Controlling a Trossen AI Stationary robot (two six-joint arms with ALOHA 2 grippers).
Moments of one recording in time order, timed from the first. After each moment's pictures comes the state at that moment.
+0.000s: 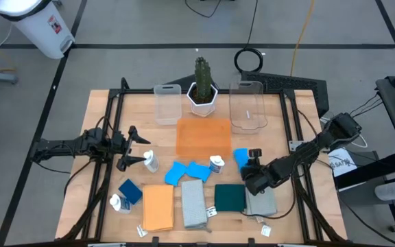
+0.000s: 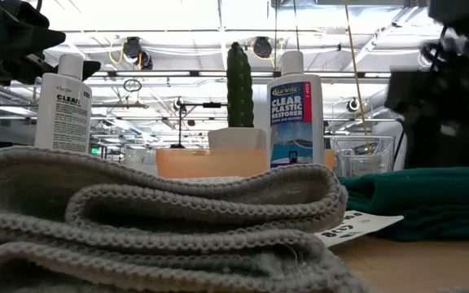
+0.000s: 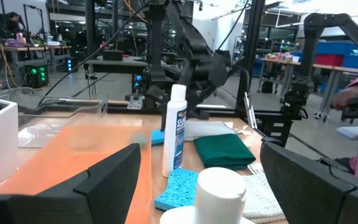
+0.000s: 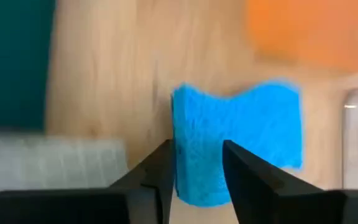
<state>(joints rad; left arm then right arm) 0.03 0.01 0.02 0.06 0.21 -0.09 0.53 1.47 0.71 -0.57 0.50 0.40</state>
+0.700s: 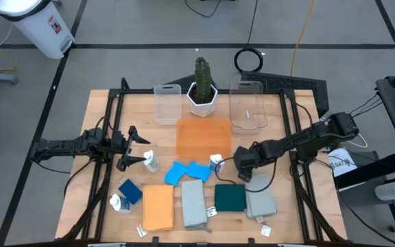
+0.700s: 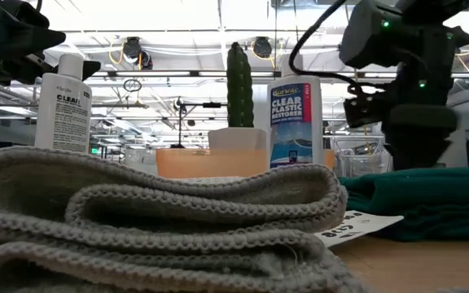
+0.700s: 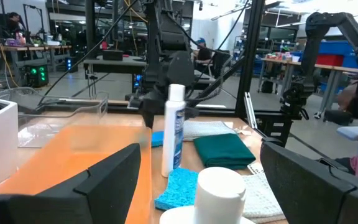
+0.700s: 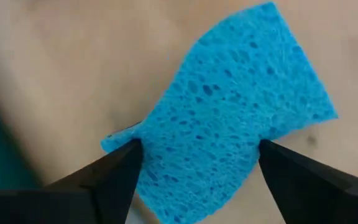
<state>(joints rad) 0.03 0.01 0.02 0.06 0.21 -0.09 0.20 1.51 0.73 -0.64 0.04 0.66</state>
